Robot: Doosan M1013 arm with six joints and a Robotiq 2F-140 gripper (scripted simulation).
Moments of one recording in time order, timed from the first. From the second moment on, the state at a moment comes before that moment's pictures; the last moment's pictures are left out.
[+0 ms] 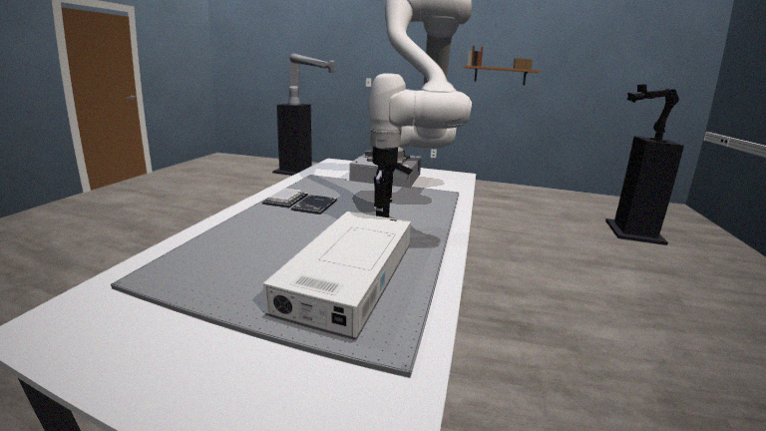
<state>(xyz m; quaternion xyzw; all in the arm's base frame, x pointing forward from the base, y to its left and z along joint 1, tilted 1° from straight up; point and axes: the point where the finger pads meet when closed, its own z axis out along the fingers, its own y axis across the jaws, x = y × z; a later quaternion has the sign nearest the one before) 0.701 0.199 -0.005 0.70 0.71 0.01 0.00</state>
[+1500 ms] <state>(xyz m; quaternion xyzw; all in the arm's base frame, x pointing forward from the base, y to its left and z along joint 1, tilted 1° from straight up) 0.692 0.199 -0.008 0.70 0.71 0.01 0.00</state>
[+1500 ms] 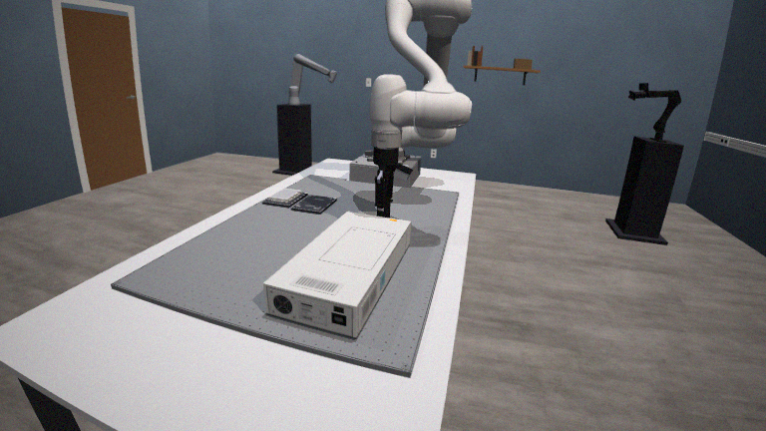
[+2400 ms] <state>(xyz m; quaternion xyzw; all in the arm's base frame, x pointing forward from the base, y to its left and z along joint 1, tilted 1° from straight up) 0.684 0.199 -0.008 0.70 0.71 0.01 0.00</state>
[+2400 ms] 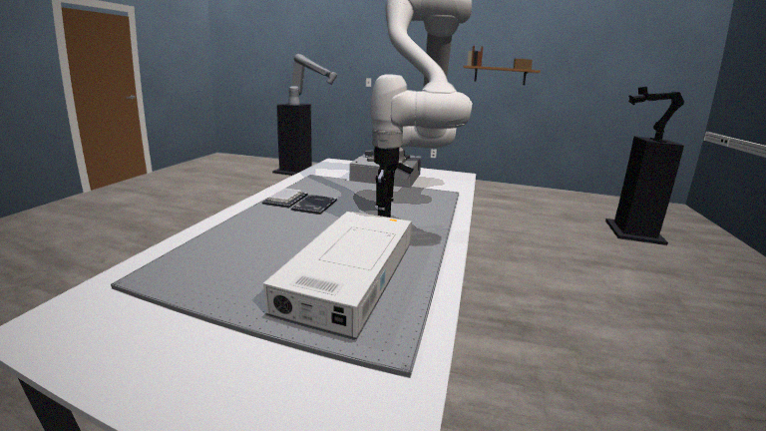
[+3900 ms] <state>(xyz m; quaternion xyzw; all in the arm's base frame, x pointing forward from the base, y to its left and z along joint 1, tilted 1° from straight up) 0.671 0.198 -0.008 0.70 0.71 0.01 0.00</state>
